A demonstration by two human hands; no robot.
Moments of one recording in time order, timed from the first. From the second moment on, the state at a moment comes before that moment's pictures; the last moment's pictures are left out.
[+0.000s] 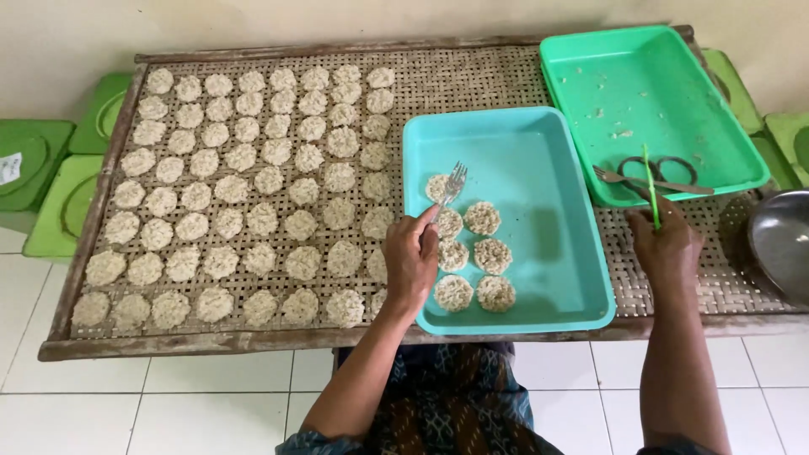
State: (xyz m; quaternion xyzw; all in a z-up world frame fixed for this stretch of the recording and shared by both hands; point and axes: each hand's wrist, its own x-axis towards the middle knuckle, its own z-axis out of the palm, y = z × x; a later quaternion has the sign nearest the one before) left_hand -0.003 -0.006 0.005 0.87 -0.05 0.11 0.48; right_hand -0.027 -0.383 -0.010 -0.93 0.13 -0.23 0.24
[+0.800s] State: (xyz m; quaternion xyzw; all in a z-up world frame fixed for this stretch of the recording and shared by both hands) left_hand -0.010 -0.037 0.000 0.85 -0.10 0.18 0.48; right_hand -0.064 -0.344 0.045 -0.92 0.20 0.00 0.34
